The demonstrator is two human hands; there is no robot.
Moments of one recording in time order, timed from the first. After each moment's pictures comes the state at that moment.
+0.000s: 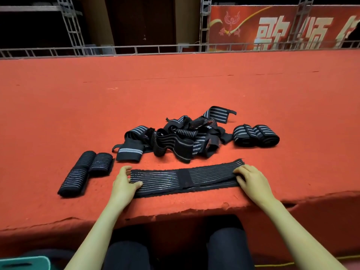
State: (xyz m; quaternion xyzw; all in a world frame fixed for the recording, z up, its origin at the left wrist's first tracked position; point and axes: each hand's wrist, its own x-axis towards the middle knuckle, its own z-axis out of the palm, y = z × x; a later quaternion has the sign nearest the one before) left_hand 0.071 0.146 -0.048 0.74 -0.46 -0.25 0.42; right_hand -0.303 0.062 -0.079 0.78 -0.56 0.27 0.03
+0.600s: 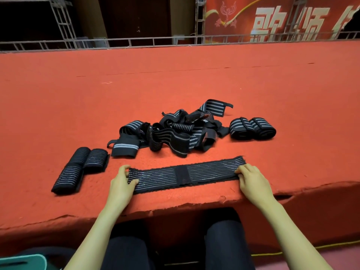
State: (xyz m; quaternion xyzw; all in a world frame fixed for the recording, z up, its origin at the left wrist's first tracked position) left_hand 0.063 0.153 -0.054 0.77 -0.49 -0.18 0.37; right_hand -0.302 0.090 -0.077 0.74 -0.63 0.24 -0.02
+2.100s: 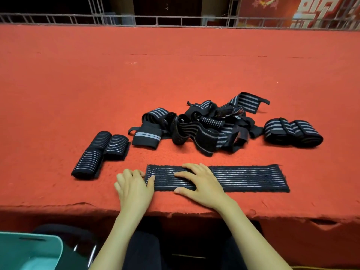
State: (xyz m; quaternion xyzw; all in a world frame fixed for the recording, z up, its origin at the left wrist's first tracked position) left_hand 0.063 0.163 -0.072 0.87 -0.44 -0.02 0.23; right_hand -0.123 0.079 -0.087 0.90 -0.36 0.17 -0.17
